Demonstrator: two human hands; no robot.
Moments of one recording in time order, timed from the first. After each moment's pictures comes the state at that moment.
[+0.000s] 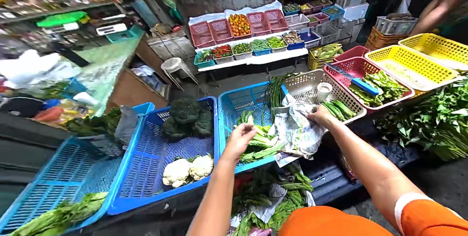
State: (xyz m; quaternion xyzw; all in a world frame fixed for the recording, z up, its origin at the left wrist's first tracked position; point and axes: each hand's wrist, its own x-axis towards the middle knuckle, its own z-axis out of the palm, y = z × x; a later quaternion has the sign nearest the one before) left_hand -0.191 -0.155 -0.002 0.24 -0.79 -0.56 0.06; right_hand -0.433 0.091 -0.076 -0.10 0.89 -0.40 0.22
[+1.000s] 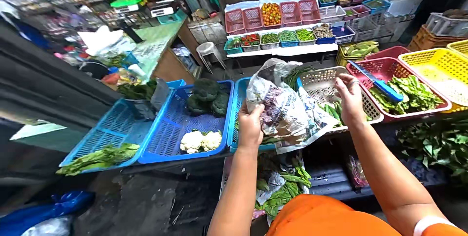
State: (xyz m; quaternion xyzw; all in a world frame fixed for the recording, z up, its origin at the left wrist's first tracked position) left_hand -0.195 -0.058 0.040 0.21 -0.57 -0.69 0.39; right_hand -0.401 0.125 0.003 -0.23 0.63 -0.74 0.03
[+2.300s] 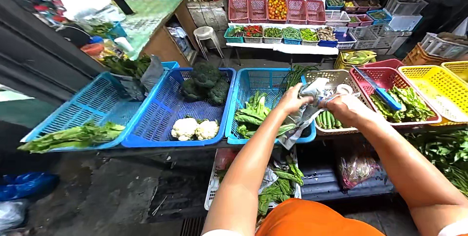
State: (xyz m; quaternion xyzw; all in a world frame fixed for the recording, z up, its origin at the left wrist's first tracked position) left_hand -0.315 -0.088 -0.004 0.10 -0.91 -0.40 0.09; right_hand -0.391 0.131 0.035 -0.62 0.78 -0.12 -0.05
